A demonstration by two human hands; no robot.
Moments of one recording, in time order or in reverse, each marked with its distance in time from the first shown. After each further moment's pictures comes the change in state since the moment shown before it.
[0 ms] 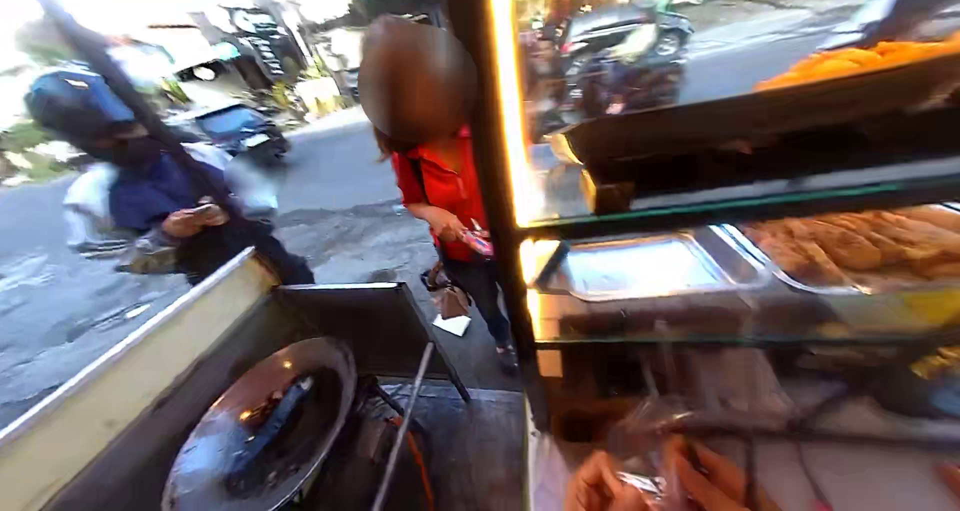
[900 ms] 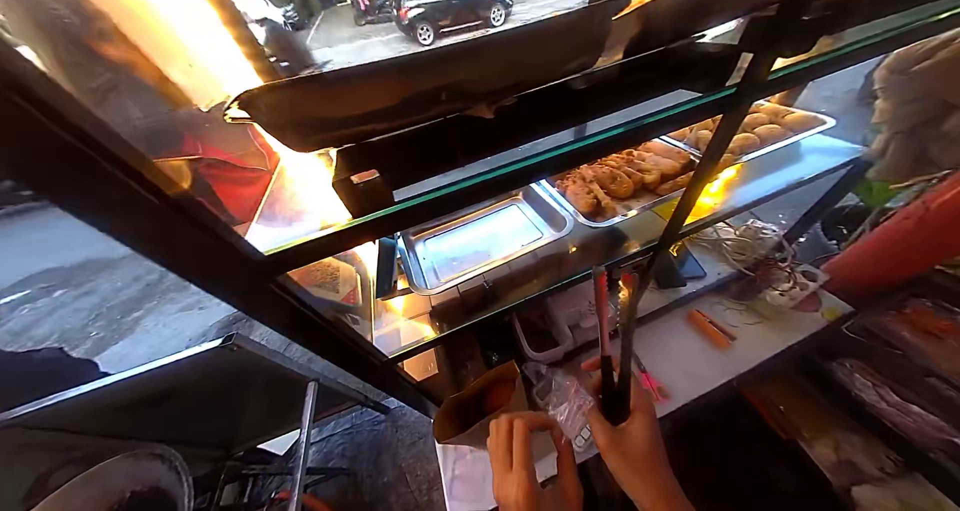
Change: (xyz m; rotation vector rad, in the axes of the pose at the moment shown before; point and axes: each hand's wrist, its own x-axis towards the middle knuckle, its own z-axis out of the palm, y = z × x) left_hand 0.031 -0.058 0.055 1.339 0.086 0.538; right_hand -0.011 0.033 -0.051 -0.583 0.923 -0.372
